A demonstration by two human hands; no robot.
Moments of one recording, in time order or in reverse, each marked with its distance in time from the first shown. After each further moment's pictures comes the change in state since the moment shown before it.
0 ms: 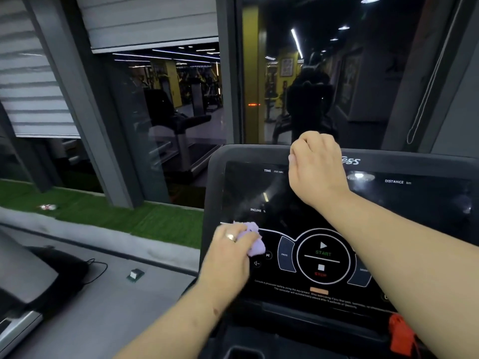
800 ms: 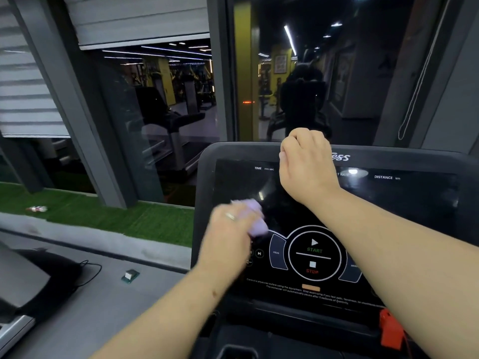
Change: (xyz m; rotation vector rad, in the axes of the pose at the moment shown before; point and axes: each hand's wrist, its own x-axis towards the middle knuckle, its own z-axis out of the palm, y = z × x) left_hand 0.036 0.004 0.004 -0.097 -0.016 -0.098; right_hand -0.001 0.001 -0.001 0.037 -0.001 0.002
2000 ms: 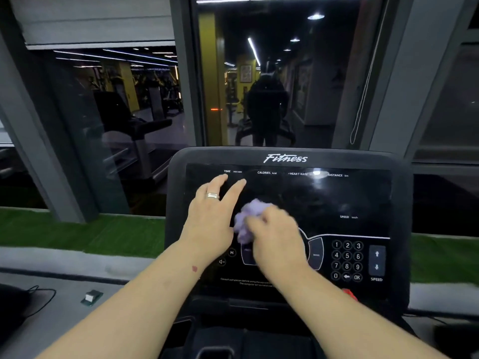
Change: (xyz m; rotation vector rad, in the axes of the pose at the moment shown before) left_hand 0.041 0.036 -0.023 0.265 -0.222 0.007; right_hand -0.130 -0.040 -0.017 0.034 -0.240 0.105
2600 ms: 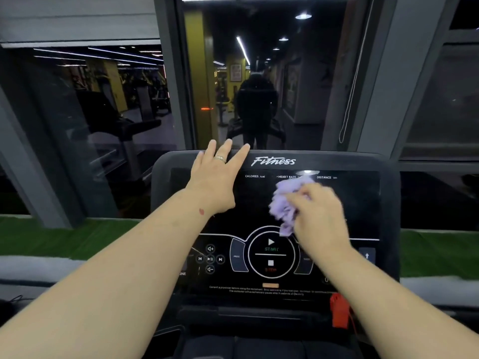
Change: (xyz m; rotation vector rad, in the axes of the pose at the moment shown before) left_hand 0.096 0.023 -0.026 0.182 -0.181 0.036; right_hand 0.017 0.089 -0.044 -0.006 0.156 0.073
